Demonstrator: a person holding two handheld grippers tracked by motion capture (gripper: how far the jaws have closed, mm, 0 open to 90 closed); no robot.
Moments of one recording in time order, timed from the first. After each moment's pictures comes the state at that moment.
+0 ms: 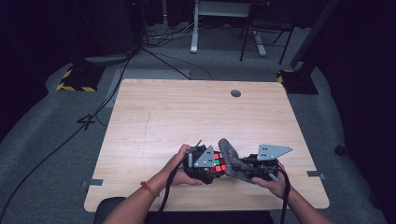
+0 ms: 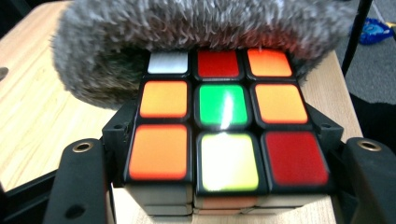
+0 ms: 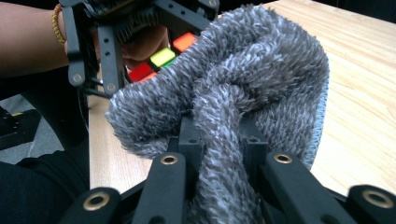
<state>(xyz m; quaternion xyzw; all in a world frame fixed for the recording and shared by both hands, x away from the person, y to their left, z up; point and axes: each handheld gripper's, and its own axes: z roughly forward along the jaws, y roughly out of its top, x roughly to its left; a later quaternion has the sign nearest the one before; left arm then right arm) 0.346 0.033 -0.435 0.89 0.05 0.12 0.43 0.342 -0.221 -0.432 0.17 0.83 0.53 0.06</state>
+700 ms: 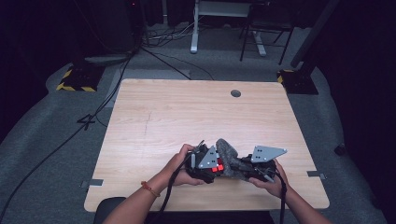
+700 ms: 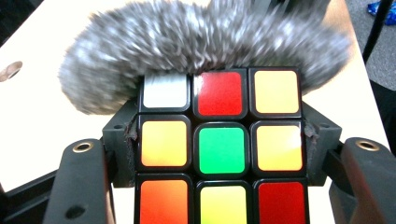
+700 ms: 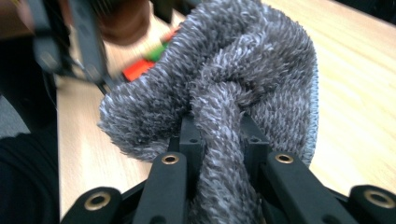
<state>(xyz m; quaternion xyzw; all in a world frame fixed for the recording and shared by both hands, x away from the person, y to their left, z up) 0.344 0.030 -0.429 0.90 0.05 0.15 0.41 0.340 -0.213 -0.436 0.17 0.85 0.48 0.10</state>
